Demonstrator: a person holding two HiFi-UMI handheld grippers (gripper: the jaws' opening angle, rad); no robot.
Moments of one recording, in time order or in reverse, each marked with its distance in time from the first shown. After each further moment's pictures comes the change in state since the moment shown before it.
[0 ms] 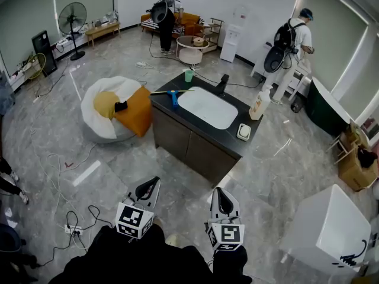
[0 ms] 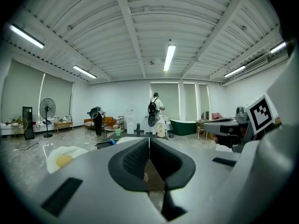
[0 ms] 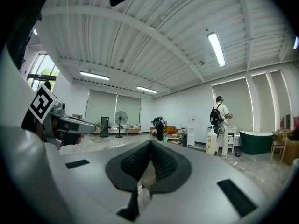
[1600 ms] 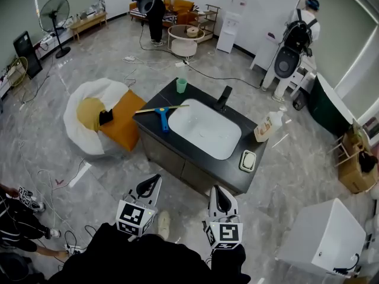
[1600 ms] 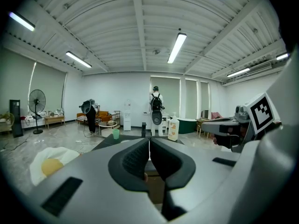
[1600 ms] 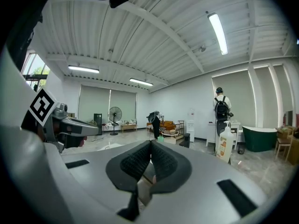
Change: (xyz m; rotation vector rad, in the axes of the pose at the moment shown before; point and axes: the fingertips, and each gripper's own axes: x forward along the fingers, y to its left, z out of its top) left arm 0.284 0.159 0.036 -0.028 0.070 -0.074; right arm 0.304 -0.092 0.013 0.034 0.071 -0.028
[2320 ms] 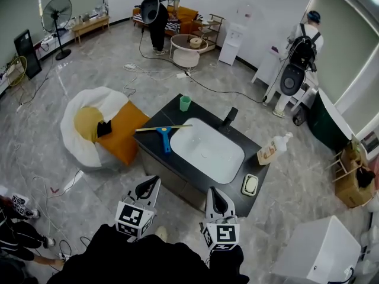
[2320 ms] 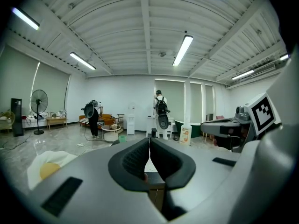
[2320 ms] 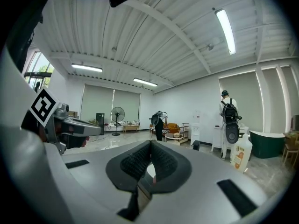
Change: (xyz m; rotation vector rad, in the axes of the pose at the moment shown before) left arm 0.067 0.093 0.028 -0.021 -0.048 0.029; right arm 0.120 0.008 0.030 -0.041 -0.015 0.041
